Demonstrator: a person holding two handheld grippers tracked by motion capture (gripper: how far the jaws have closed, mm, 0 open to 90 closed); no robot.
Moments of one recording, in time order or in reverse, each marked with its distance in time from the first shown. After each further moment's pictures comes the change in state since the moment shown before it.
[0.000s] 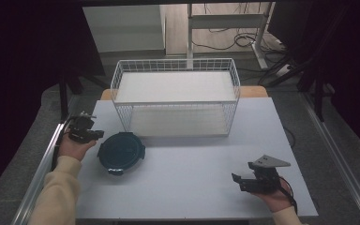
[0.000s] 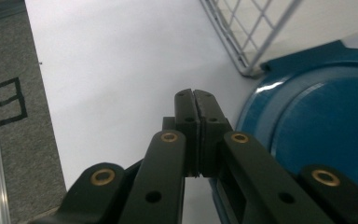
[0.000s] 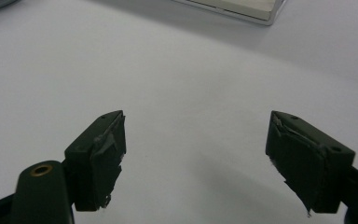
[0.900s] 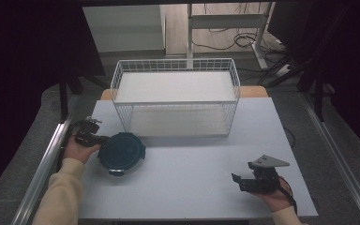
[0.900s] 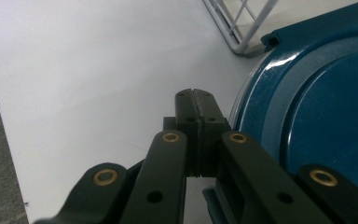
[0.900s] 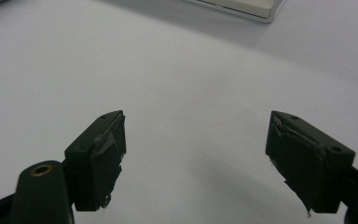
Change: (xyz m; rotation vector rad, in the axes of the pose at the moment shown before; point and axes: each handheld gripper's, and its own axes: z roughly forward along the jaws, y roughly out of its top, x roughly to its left) left arm -0.004 -0.010 0.022 0.053 -0.074 0.013; right arm 0.000 0.000 0.002 0.010 -0.005 -0.006
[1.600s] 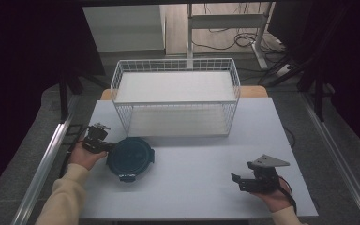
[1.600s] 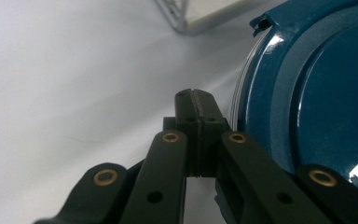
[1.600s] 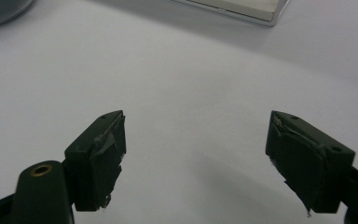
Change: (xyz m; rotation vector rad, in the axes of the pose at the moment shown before) left arm -0.030 -0.007 0.005 0.032 -0.070 0.063; right arm 0.001 0.001 -0.001 -0.007 0.012 0.008
